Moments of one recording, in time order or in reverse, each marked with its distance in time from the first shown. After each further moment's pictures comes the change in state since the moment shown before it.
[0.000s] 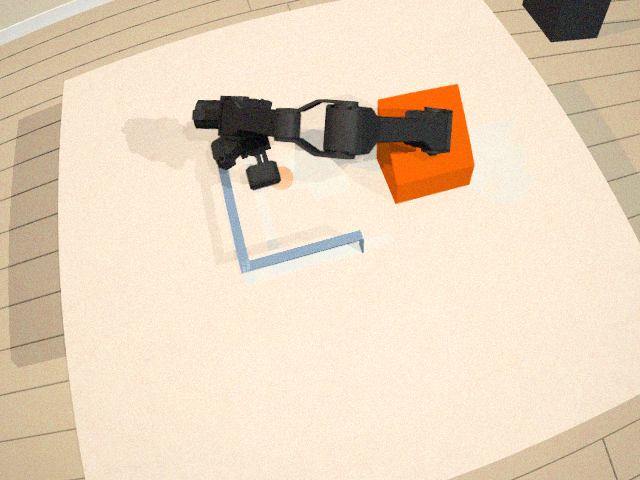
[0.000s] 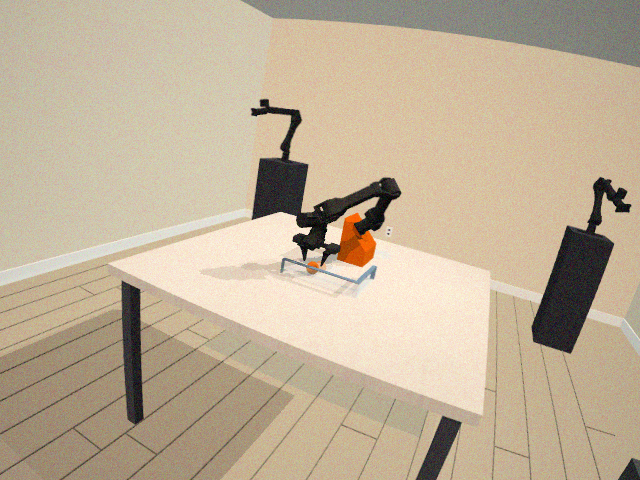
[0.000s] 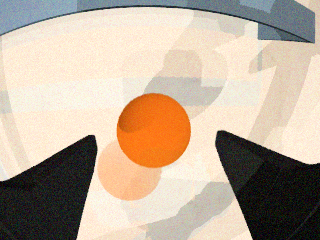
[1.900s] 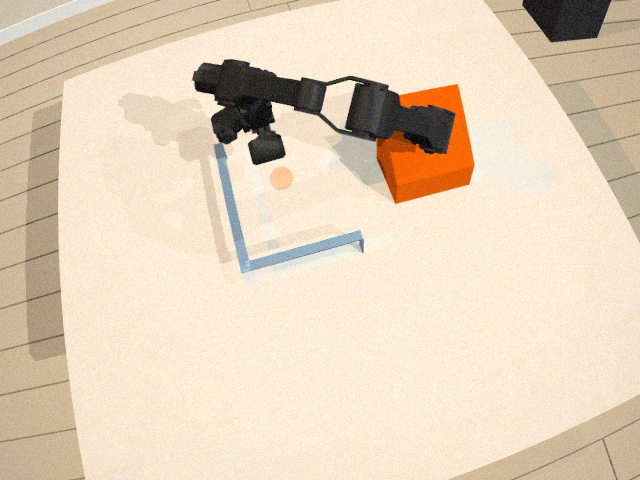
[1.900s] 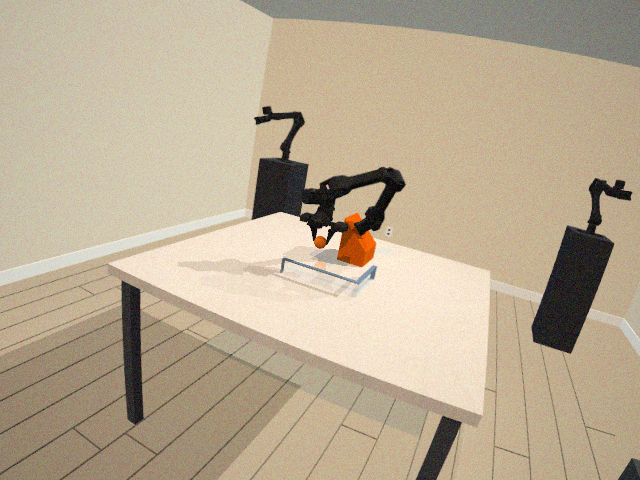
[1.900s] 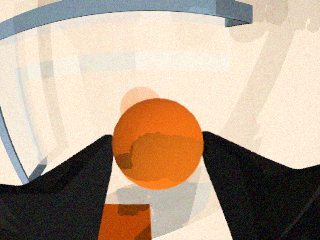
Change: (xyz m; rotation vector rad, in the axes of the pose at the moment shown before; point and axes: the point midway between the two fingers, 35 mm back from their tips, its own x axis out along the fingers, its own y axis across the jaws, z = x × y) arm -0.087 0.008 -0.017 0.006 0.010 0.000
